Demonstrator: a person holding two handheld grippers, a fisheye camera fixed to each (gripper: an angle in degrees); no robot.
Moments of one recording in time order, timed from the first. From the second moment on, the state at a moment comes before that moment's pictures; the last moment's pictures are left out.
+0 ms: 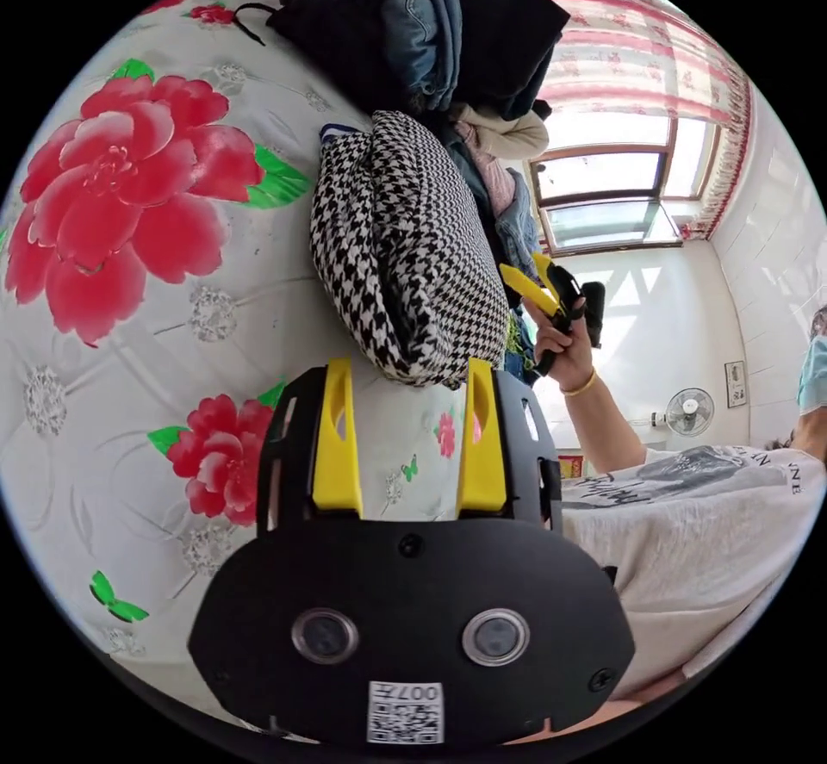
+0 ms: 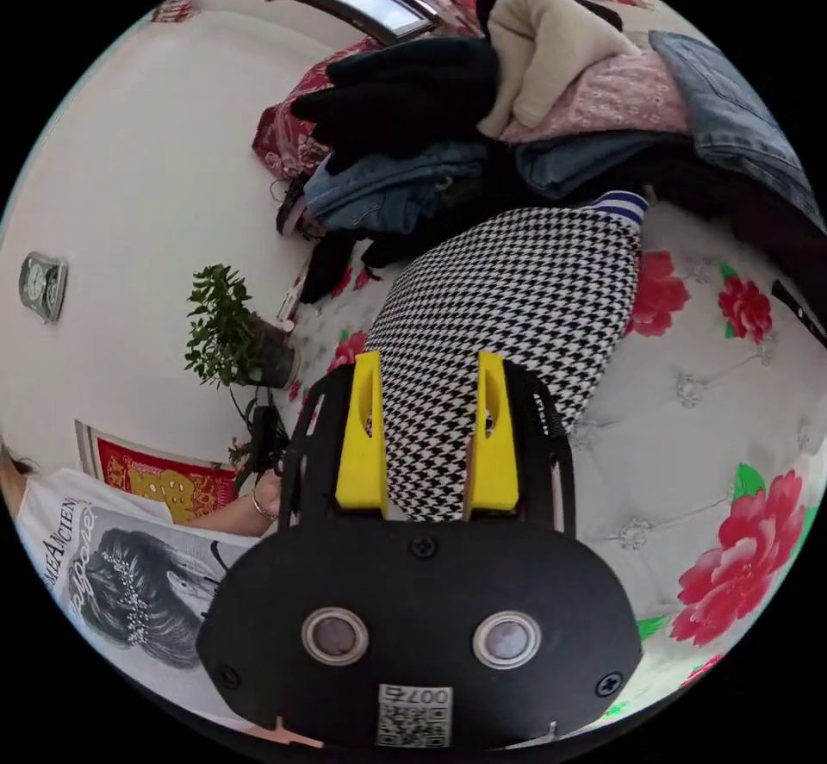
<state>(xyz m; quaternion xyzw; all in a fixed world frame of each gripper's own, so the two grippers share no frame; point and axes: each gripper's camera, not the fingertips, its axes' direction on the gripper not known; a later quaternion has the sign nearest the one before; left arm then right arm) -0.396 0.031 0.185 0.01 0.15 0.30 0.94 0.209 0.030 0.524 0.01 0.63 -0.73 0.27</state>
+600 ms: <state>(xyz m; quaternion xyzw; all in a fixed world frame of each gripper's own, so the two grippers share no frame) -0.366 -0.087 0.202 -0.09 0.21 0.30 0.93 0.074 -0.045 0.496 0.09 0.60 -0.66 0.45</state>
